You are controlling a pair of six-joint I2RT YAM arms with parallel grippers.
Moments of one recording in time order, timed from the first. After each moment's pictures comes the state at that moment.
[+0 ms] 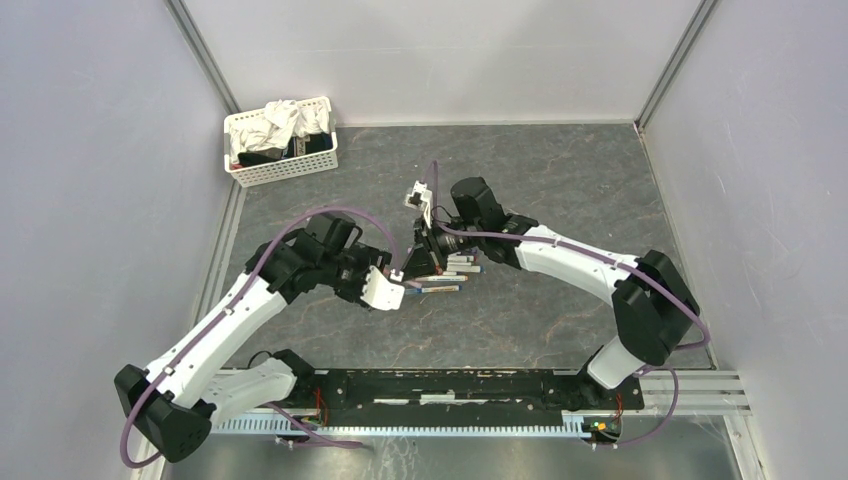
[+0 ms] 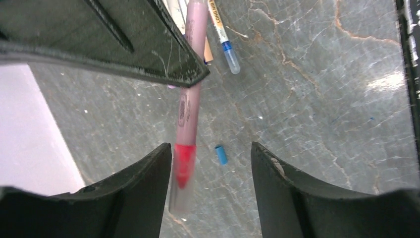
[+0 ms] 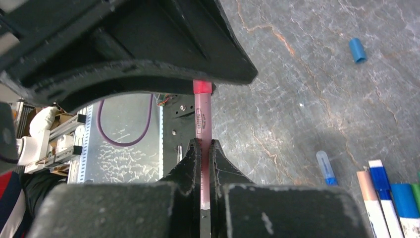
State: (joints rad) left arm -0.60 1.00 1.00 -0.97 0.39 1.32; right arm 0.78 1.59 1.09 -0.01 -0.88 0.25
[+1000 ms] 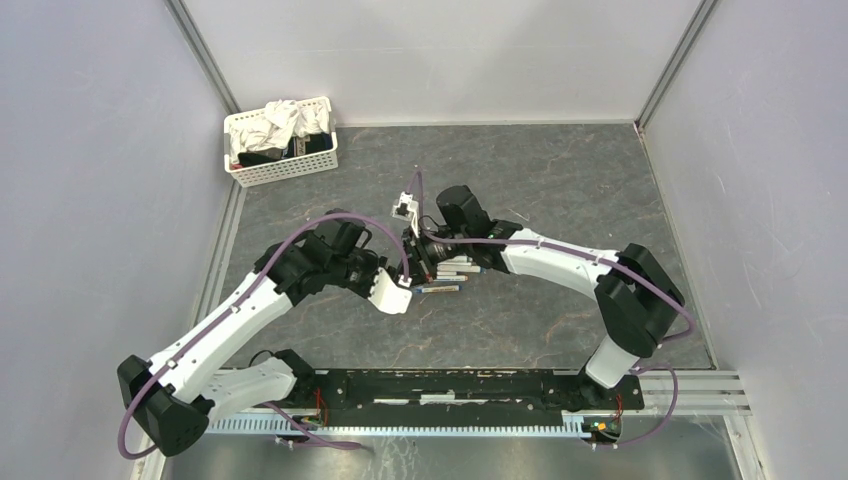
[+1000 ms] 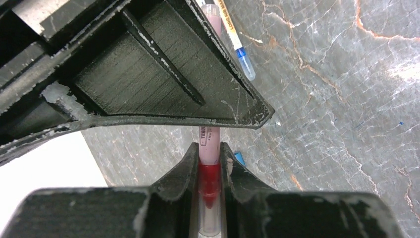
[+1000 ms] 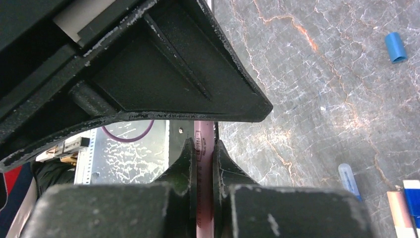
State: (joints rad) left arm -0.67 1.02 0.98 -0.88 0.32 1.35; right arm 0.83 1.67 1.12 0.04 -0.90 0.28
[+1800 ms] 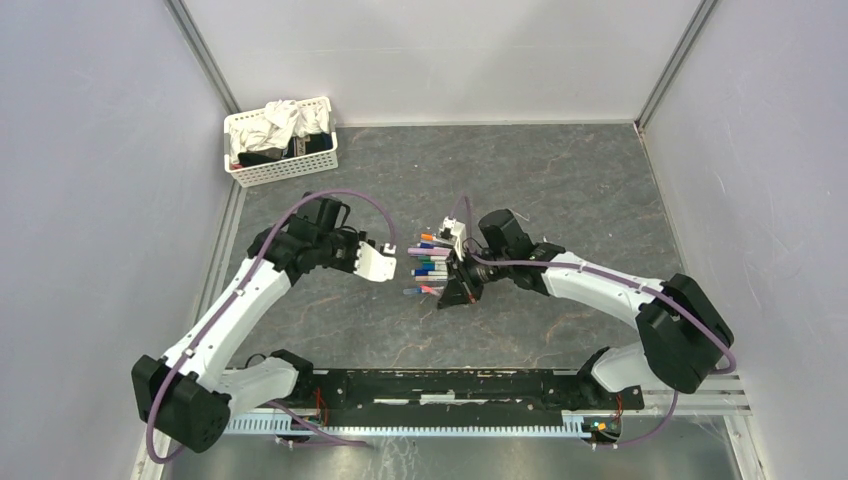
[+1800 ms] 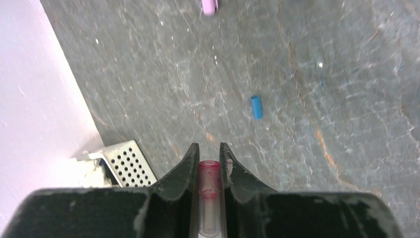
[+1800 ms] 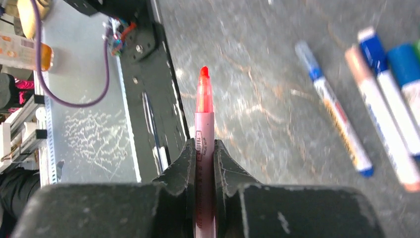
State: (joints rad) left arm -0.47 1.08 0.98 -0.83 0.28 1.41; right arm 0.74 1.41 0.80 -0.06 -0.78 0.15
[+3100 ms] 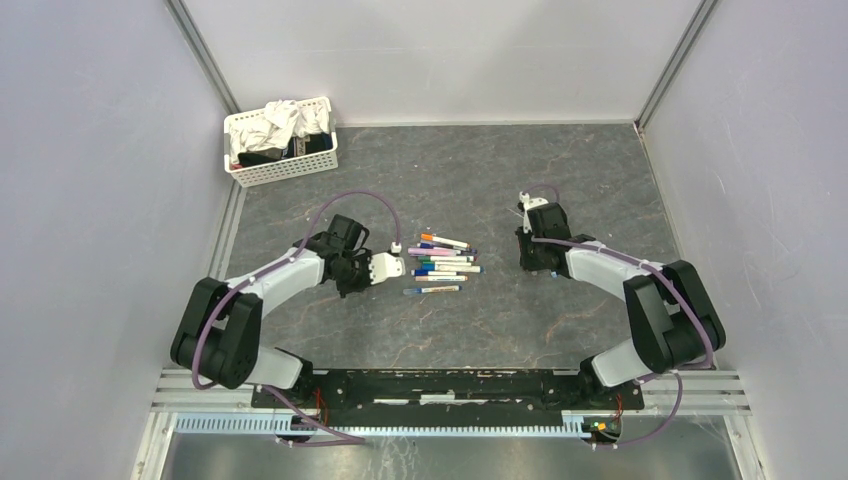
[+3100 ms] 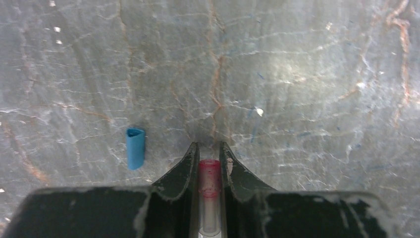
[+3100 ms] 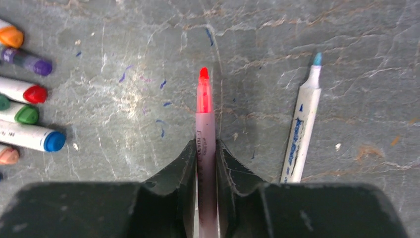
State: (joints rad) left arm -0.39 1.40 0.70 -0.53 0.26 1.01; right arm 0.35 1.49 0.69 -0.17 0.06 0.15
